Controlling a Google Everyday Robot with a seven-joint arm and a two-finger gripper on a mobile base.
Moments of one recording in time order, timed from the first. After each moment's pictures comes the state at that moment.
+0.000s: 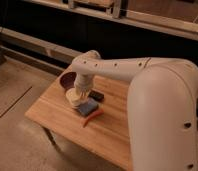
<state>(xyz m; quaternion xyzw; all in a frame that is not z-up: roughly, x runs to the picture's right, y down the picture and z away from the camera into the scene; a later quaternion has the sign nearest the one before) -0.085 0.042 0.792 -0.26 0.19 0.74 0.59</state>
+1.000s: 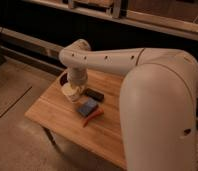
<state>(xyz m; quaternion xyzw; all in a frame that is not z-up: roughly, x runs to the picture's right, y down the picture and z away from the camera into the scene) -0.108 0.001 0.757 -0.22 0.19 0.72 0.63</state>
